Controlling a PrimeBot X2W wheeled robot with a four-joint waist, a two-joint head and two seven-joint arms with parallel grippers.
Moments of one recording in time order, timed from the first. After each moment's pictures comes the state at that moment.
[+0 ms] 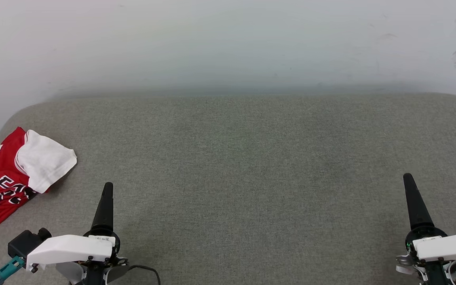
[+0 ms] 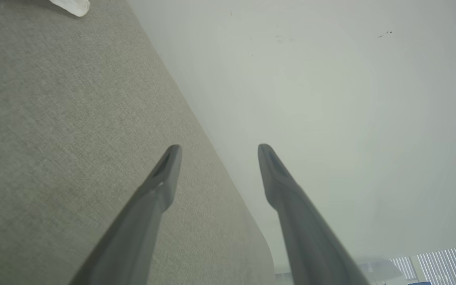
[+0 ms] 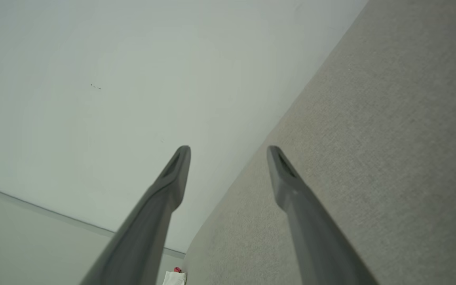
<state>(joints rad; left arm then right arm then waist) -0.06 0.04 0.10 0.15 -1.19 -0.03 -0.01 -0.04 -0.05 -0.12 0.13 1.16 0.13 -0.01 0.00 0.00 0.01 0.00</state>
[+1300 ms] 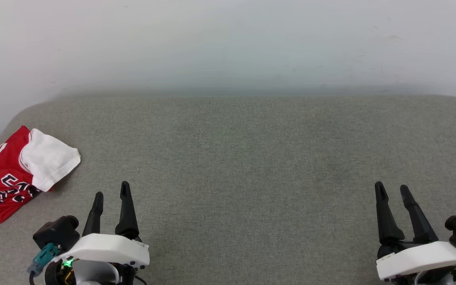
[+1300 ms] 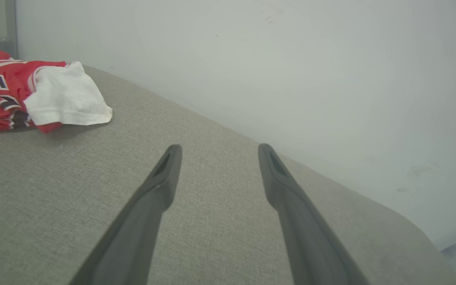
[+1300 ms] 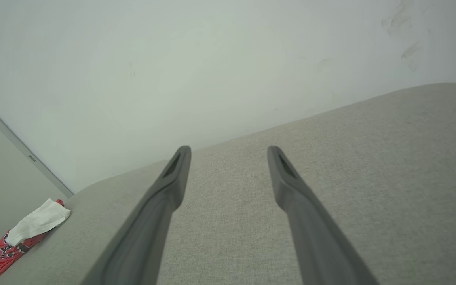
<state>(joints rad) -0.03 0.06 -0.03 0.06 -0.54 0.11 -0.14 0.01 -0.05 -0.04 0.06 0.46 0.13 -0.13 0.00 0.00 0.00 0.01</state>
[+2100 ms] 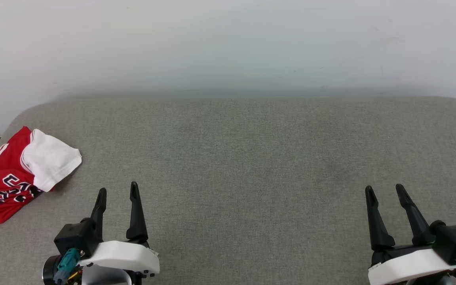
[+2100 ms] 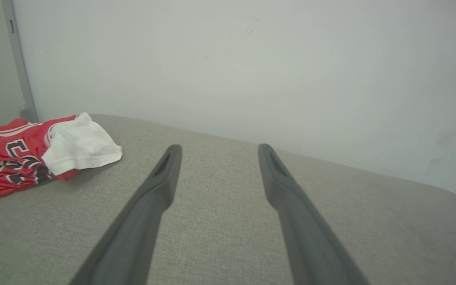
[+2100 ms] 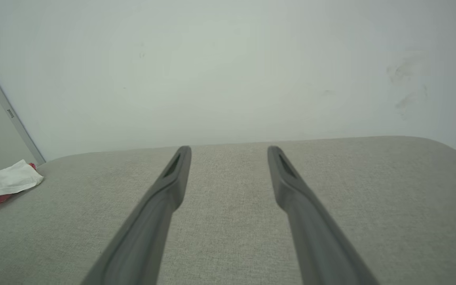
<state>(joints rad) 0.00 0.07 -0.08 0.04 -0.30 0.13 -0.19 0.04 -0.05 -0.01 0.03 0.21 0.13 -0.19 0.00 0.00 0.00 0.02</state>
